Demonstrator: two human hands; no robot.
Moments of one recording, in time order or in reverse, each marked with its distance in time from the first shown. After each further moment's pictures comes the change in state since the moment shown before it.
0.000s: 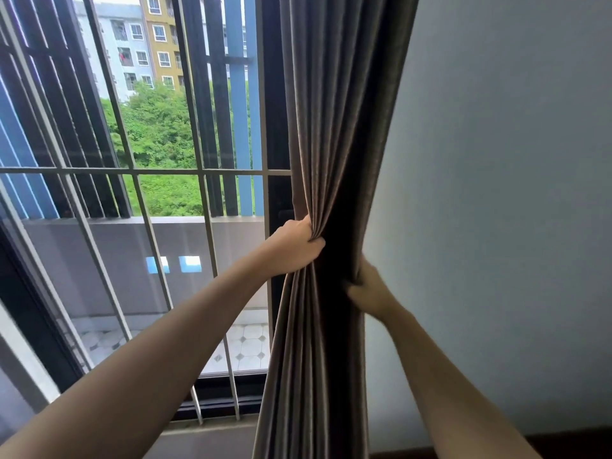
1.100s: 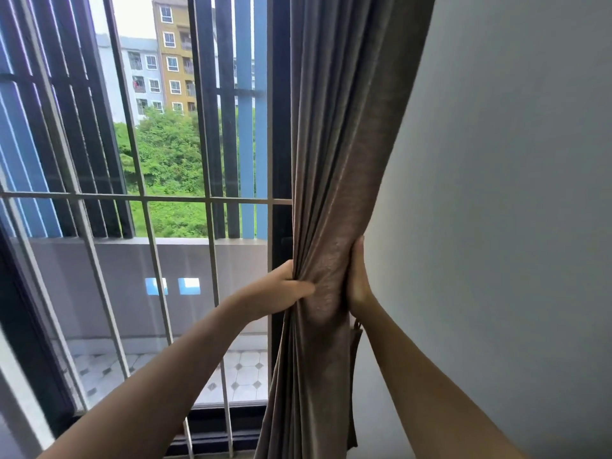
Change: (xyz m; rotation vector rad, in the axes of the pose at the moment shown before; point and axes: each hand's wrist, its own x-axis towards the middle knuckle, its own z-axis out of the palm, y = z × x) left_hand -0.033 -0.005 -0.011 -0.562 -0.168 0.016; right_hand 0.044 -0.051 0.017 0.613 0.155 0.201
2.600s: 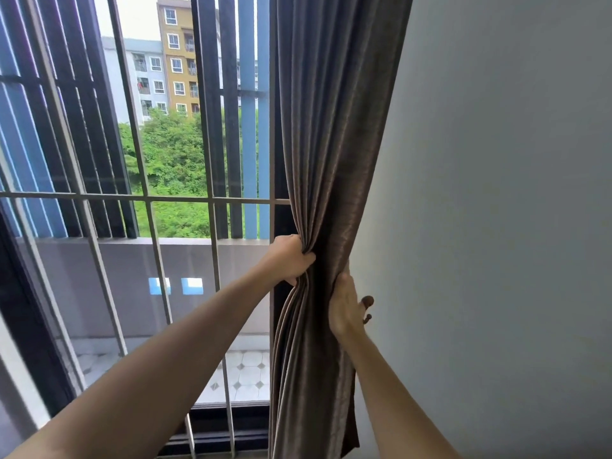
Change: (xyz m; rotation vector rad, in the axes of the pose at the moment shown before) left_hand 0.061 -0.002 -0.017 0.529 0.282 -0.197; right_hand -0.022 0.042 0.015 -0.462 0.156 0.008
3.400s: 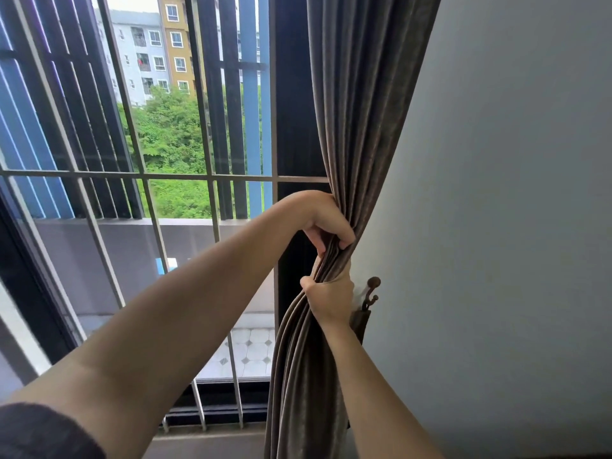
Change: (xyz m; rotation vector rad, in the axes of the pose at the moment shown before) left_hand 0.026 0.053 -0.016 -0.107 -0.478 -0.052; right_hand 0.002 0.014 0.032 0.064 0.212 -0.056
